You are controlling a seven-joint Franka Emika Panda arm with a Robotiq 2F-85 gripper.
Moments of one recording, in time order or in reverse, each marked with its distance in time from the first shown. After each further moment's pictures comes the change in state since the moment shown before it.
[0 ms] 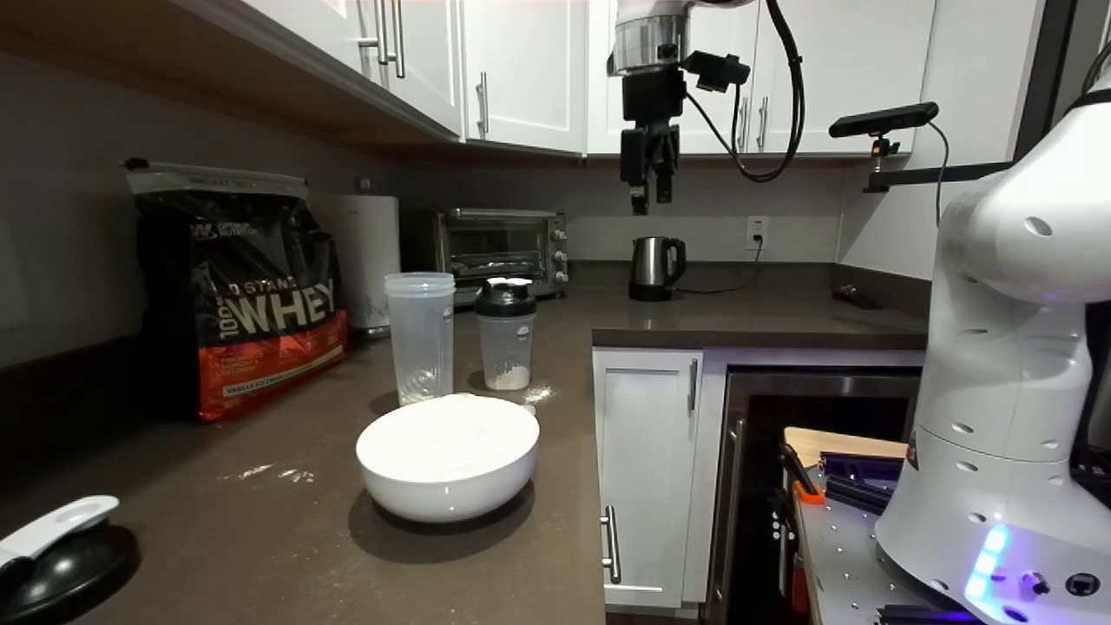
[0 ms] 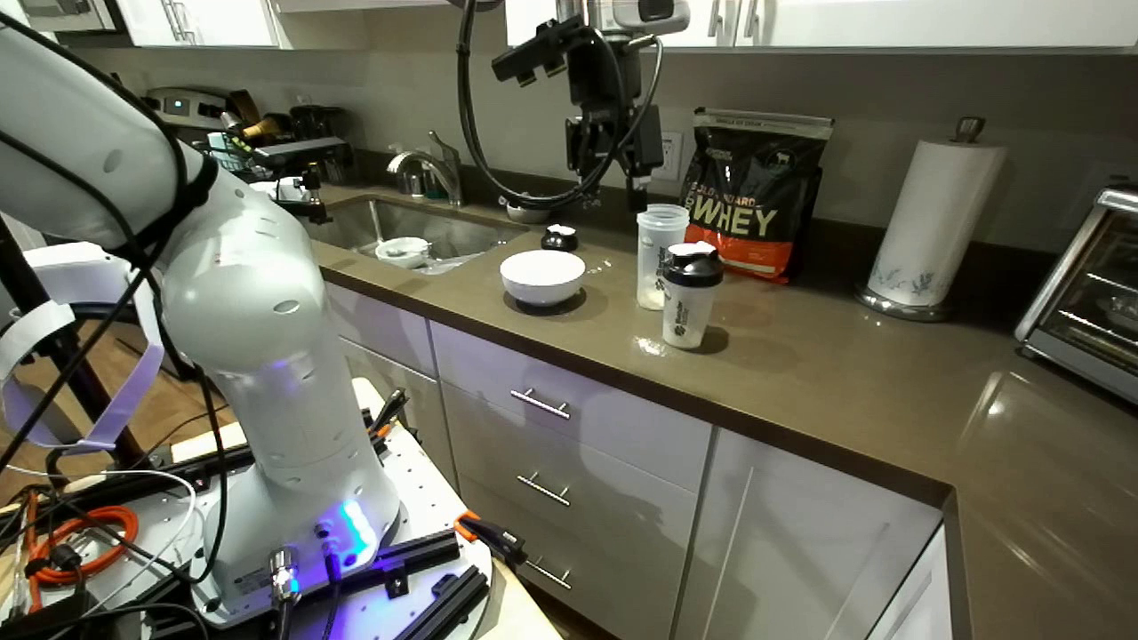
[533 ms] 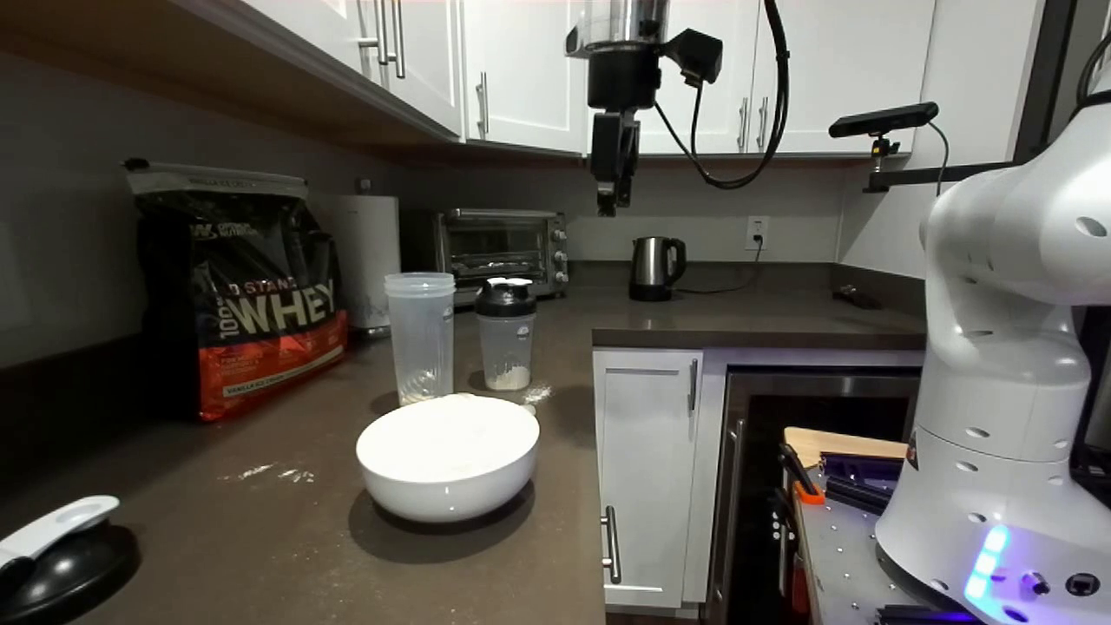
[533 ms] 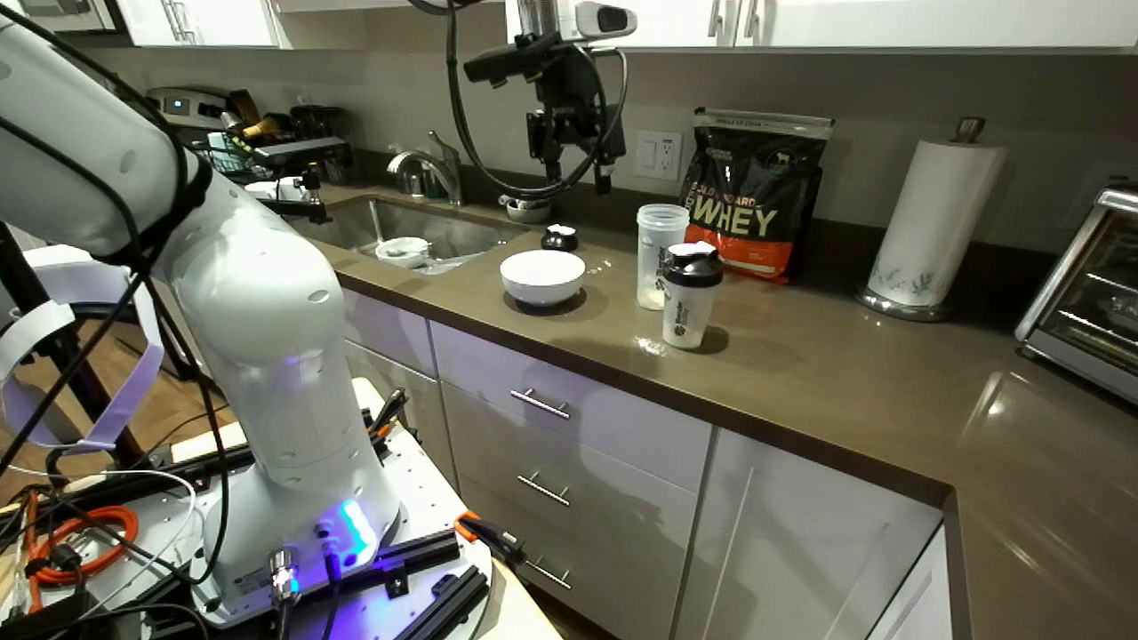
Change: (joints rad) arm 0.192 0.000 0.023 -0.016 0.077 0.071 -0.046
